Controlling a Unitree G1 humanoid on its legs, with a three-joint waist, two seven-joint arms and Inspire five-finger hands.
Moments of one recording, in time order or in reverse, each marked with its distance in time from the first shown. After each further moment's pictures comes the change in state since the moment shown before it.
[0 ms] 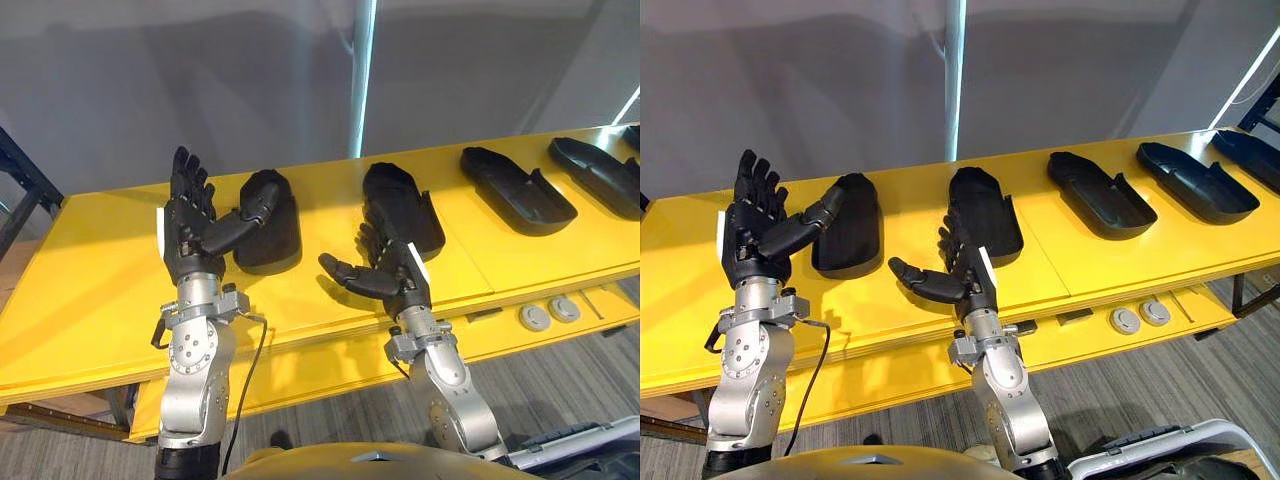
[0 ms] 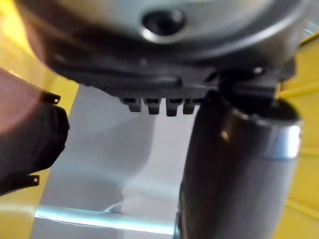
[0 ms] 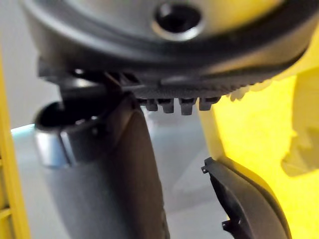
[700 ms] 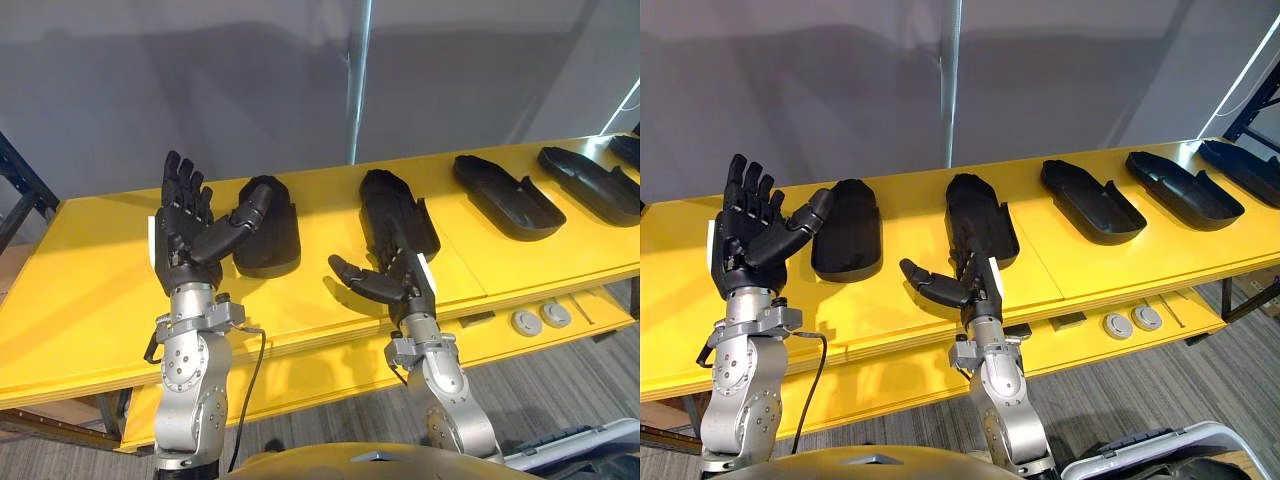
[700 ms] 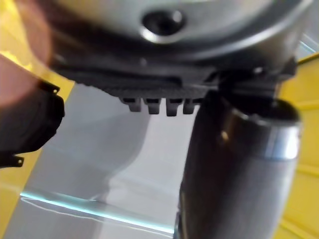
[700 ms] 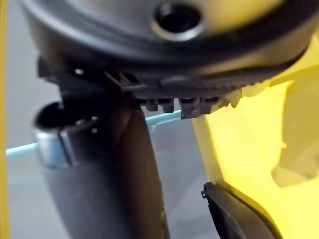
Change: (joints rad) left arm 0.076 -0.015 0.002 -0.067 -0.089 -0.019 -0.031; right arm 0.036 0.032 -0.003 -0.001 -0.037 0.001 -0.084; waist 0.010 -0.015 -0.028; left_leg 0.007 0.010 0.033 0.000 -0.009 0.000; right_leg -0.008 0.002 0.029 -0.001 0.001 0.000
